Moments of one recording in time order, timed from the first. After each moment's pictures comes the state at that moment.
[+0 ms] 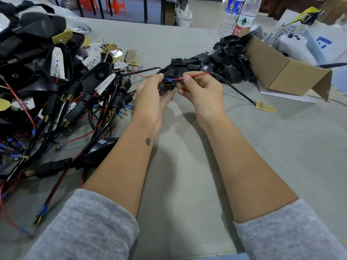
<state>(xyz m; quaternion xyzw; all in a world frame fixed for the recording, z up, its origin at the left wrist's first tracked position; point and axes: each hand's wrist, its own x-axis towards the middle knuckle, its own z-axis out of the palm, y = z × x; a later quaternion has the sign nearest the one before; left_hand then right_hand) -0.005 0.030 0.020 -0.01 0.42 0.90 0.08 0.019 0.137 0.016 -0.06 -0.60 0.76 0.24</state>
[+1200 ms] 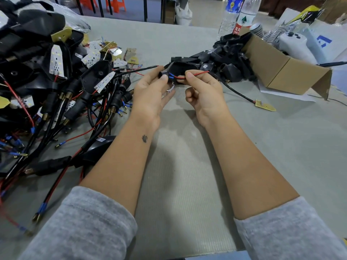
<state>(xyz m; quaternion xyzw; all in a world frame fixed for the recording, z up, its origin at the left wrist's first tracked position) -0.007 0.028 0.019 0.02 0.49 0.87 0.09 0.020 0.143 0.018 -0.07 -0.58 0.79 0.18</state>
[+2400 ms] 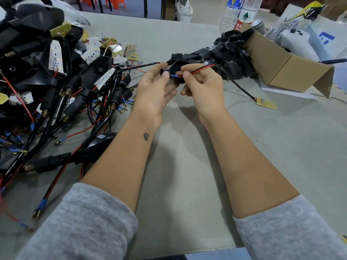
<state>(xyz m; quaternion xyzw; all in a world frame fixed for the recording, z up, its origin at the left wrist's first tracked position) -0.006 0.028 0.015 0.05 0.52 0.85 0.10 0.026 0.137 0.022 -0.04 -0.68 0.69 0.24</state>
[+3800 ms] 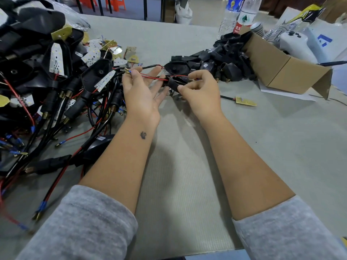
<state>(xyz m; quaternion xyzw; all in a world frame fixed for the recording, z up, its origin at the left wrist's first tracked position) -0.011 0.021 0.018 -0.03 0.41 0.91 0.04 0.016 0.139 0.010 -0.14 -0.77 0.57 0.24</state>
